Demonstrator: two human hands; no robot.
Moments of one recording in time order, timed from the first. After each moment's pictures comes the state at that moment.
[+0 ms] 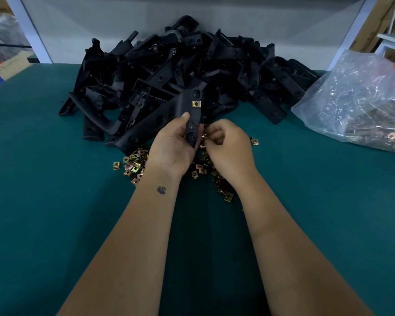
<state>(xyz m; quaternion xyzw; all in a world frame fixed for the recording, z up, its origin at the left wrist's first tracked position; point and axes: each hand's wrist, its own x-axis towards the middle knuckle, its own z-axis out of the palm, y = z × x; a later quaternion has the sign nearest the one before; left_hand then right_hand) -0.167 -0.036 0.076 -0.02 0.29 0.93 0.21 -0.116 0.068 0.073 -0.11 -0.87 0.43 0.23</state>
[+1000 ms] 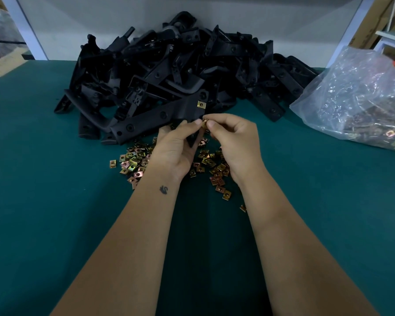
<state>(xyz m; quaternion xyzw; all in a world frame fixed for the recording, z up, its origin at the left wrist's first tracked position) -0.162 -0.029 0.072 0.00 0.35 0.92 0.17 -0.113 0.073 0.082 -0.09 -0.72 0.64 0.26</state>
